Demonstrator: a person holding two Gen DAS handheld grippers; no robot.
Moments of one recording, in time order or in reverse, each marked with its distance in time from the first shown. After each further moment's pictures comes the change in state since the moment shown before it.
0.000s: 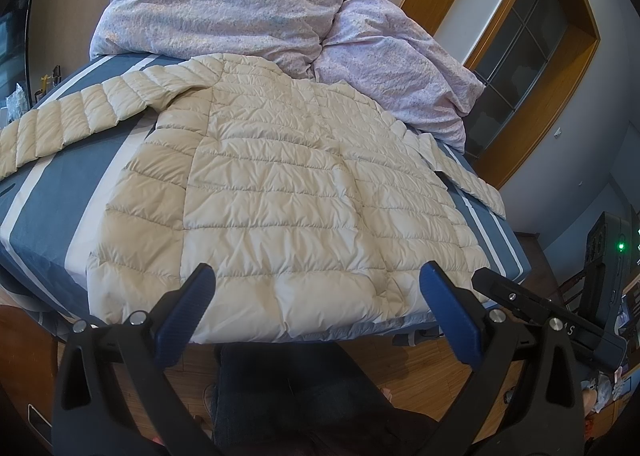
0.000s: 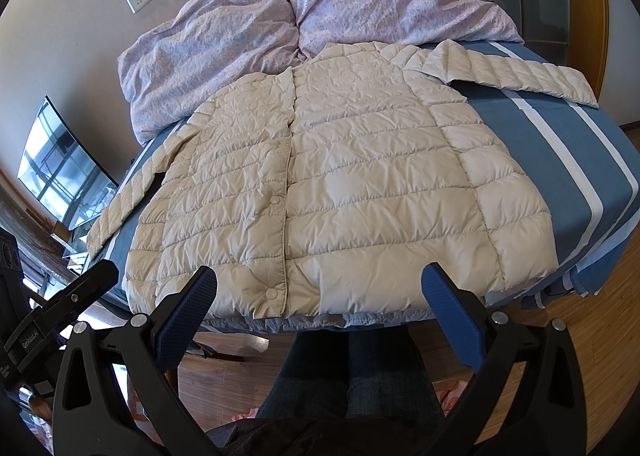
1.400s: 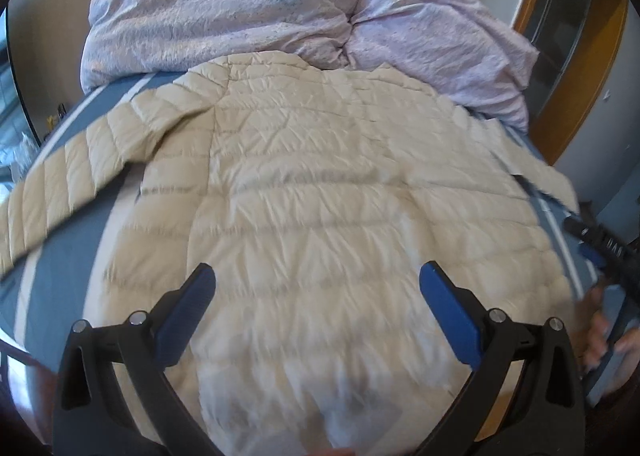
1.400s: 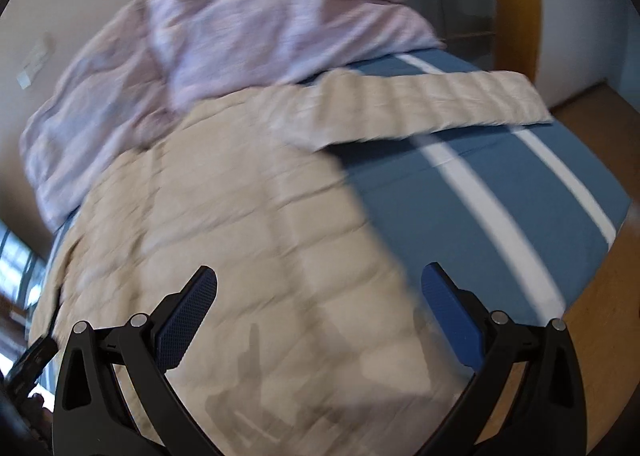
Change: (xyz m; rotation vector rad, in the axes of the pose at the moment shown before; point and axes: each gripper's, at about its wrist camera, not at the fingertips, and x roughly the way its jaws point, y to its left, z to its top) left arm 0.113 0.009 0.086 0.110 0.089 0.221; right arm 0.068 -0.140 0.112 0.206 -0.086 -0.244
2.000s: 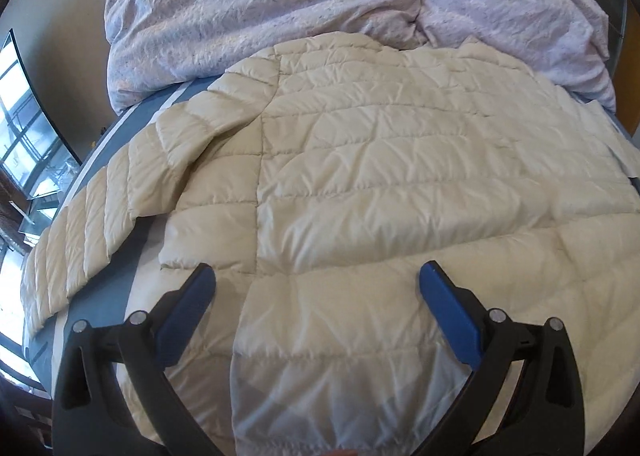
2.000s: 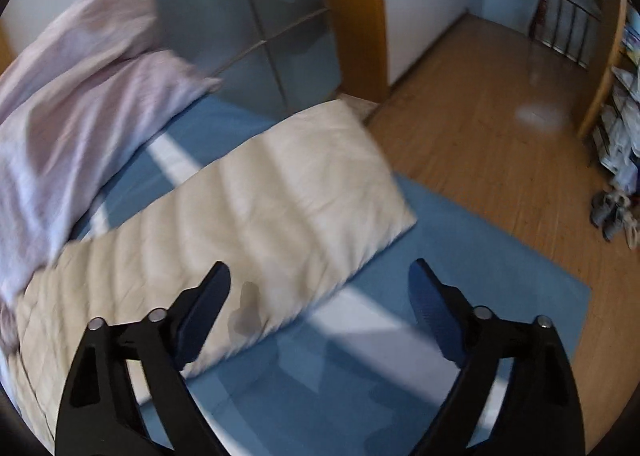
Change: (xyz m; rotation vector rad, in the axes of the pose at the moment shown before) left arm 0.089 0.024 0.037 0.061 0.040 0.295; right arm 0.099 -0.219 0.144 0.411 -0.021 -0.374
